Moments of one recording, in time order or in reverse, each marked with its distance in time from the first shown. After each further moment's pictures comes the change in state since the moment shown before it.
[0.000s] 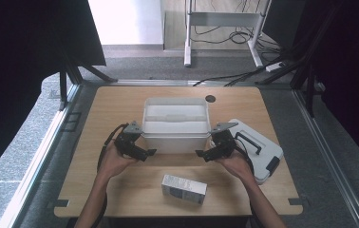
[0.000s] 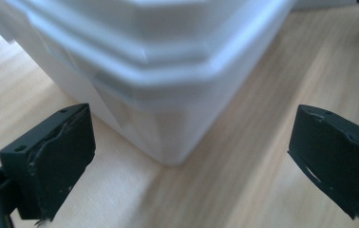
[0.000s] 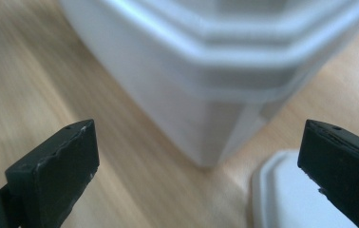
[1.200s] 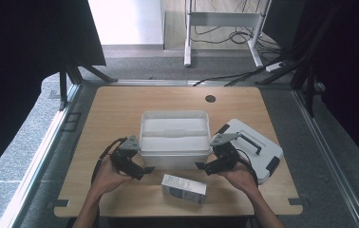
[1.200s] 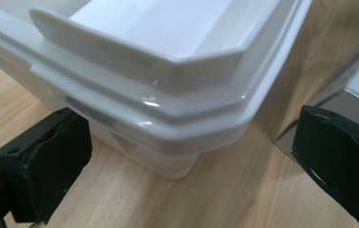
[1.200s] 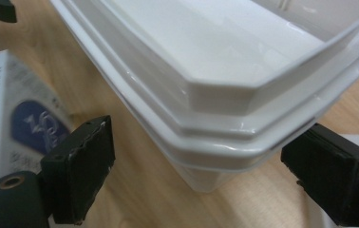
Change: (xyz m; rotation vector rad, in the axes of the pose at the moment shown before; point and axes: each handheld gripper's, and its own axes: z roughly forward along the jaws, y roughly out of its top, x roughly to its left) left arm -0.042 -0.020 -0.025 0.024 -0.083 0.058; right arm 0.039 -0.012 -0.030 0.004 0.068 -0.045
